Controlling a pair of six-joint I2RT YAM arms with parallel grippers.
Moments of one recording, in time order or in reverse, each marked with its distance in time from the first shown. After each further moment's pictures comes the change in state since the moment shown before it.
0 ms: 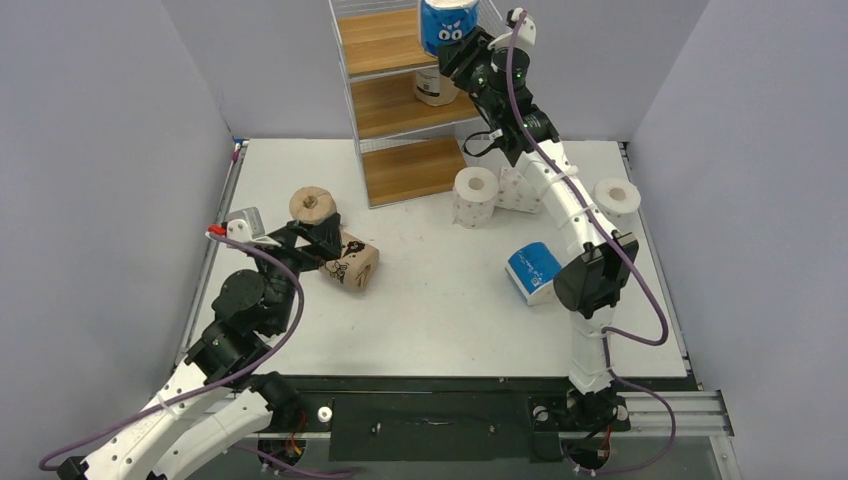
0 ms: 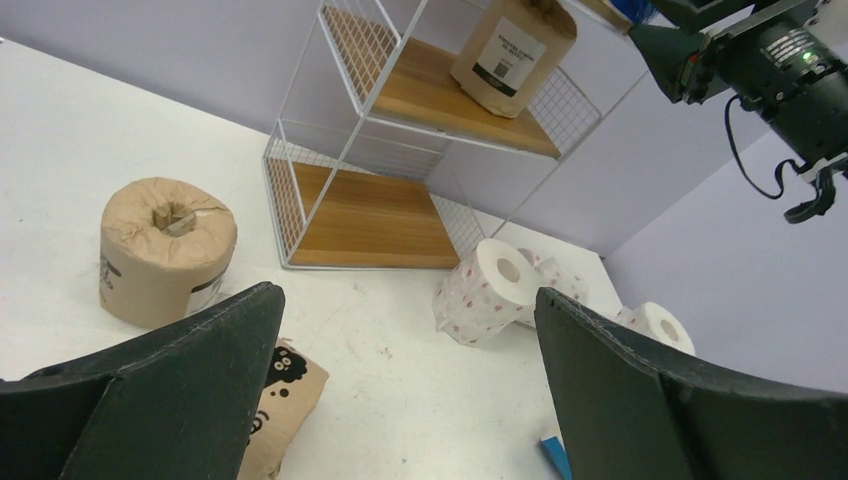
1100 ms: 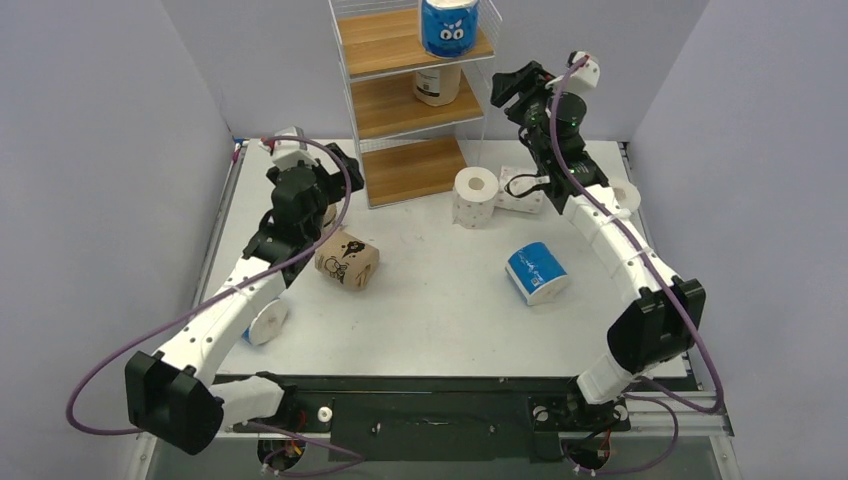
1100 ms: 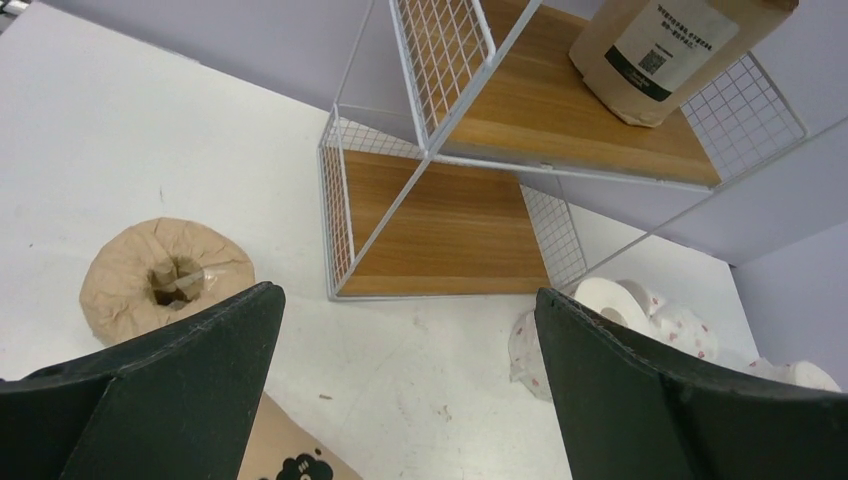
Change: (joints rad) left arm 0.300 0.603 0.278 0.060 0.203 -0.031; right arm -0.098 -0.473 -0.706 0.263 0.086 -0.056
